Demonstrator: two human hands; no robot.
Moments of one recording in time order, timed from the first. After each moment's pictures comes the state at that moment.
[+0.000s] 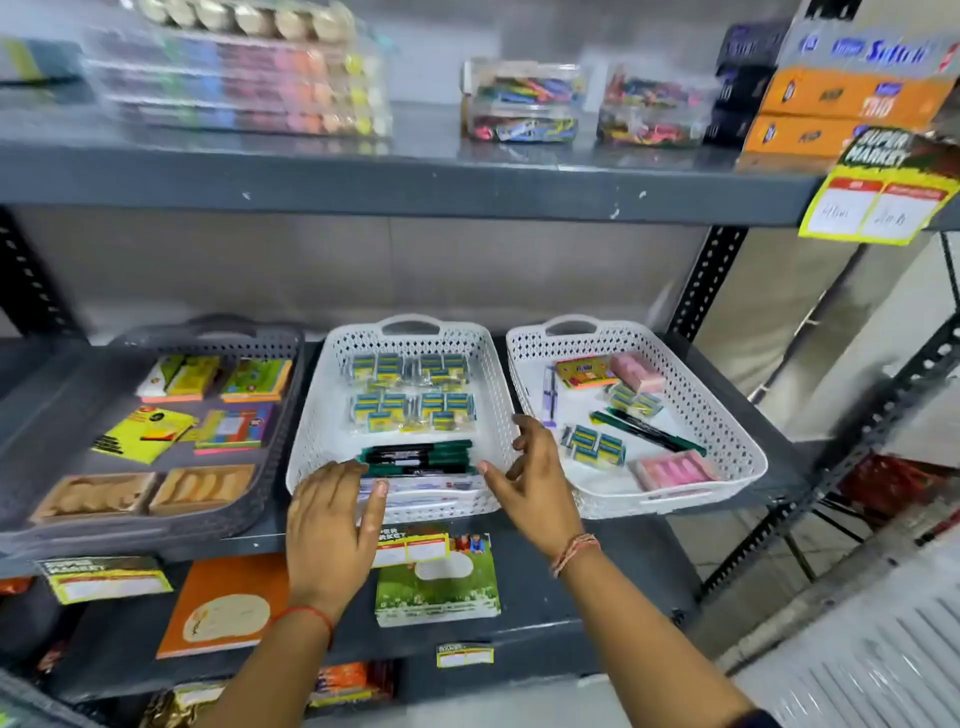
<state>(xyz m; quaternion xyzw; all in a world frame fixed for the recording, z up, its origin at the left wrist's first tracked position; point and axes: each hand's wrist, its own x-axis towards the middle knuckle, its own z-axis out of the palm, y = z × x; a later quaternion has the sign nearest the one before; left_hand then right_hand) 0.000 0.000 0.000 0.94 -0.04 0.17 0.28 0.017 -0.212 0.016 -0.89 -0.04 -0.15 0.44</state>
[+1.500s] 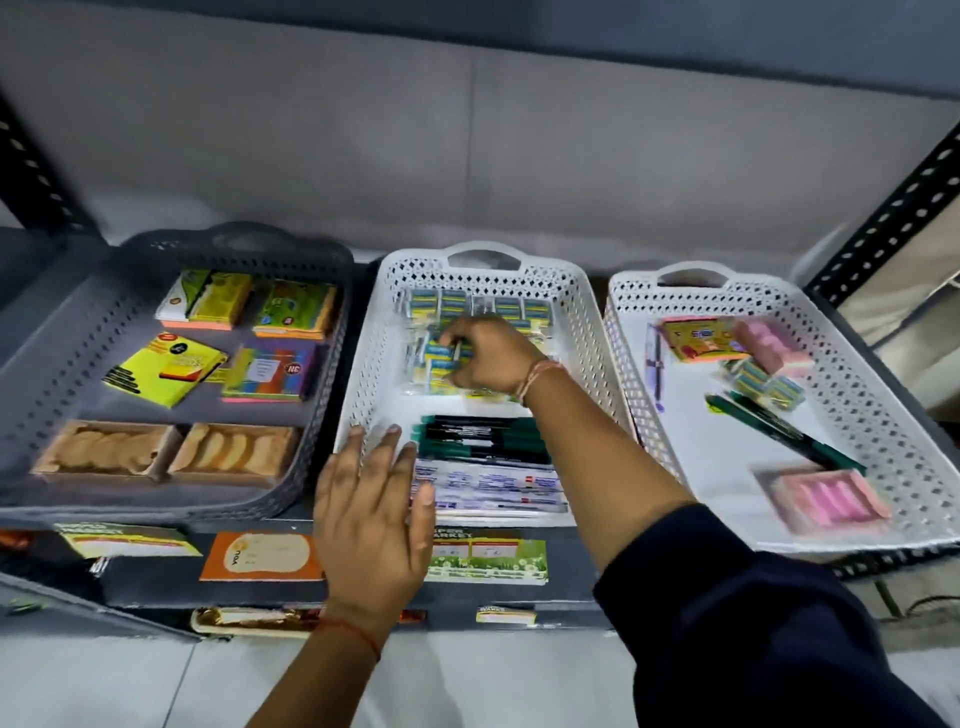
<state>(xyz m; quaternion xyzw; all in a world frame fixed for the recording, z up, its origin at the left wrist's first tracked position) 0.031 0.022 -0.029 0.93 -0.02 0.32 0.18 0.207 -0.105 0.028 -0.94 -0.21 0.11 0.24</state>
